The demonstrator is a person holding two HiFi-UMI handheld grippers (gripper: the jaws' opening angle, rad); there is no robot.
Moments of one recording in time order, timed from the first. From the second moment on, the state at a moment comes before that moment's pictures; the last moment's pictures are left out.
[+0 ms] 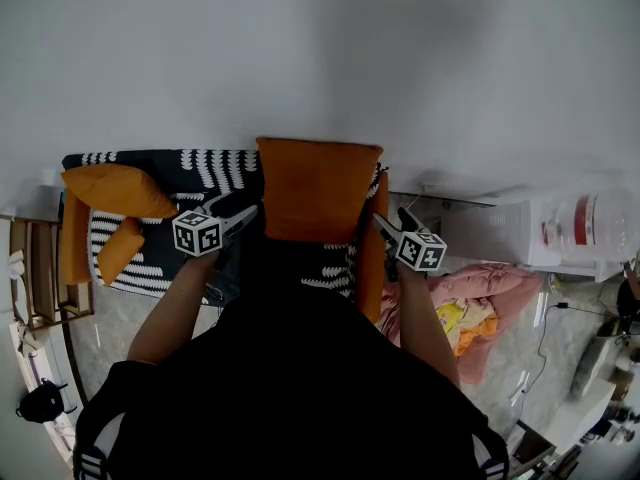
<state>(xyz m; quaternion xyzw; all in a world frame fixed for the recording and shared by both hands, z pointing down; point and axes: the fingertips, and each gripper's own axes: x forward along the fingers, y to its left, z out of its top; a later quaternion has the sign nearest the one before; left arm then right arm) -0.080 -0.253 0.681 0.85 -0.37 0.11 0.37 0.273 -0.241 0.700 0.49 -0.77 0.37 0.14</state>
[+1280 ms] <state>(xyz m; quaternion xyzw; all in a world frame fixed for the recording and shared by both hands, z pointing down) -0.064 -0.337 0.793 0.81 -0.37 0.18 0.41 0.261 -0.308 0.801 0.45 -0.78 0.39 0.18</state>
